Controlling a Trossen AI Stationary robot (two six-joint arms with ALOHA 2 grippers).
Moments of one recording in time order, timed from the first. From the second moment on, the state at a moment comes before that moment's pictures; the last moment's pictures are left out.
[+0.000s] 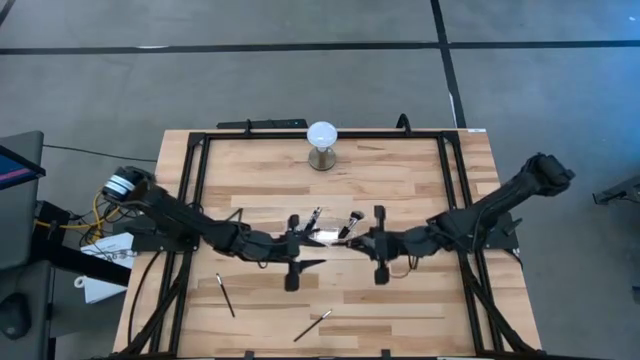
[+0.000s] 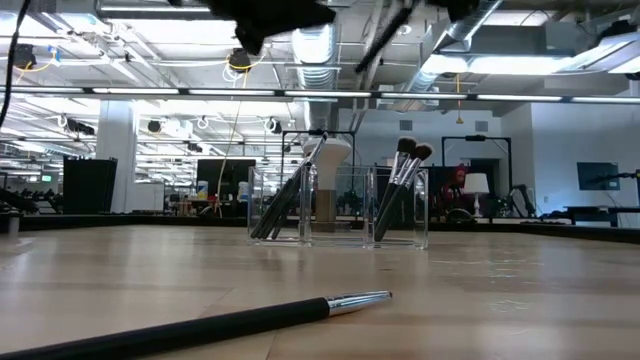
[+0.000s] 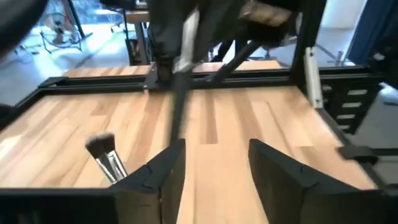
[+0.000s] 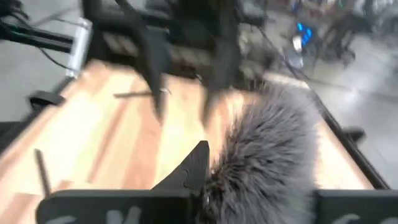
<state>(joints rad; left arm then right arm) -0.42 1.53 0.82 0.48 -0.40 -0.01 0.45 1.29 0.80 0.14 0.48 -0.11</state>
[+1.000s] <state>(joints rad) -0.48 1.26 0.56 0.60 -0.50 -0.09 0.16 1.23 0.60 0.05 0.18 0.16</state>
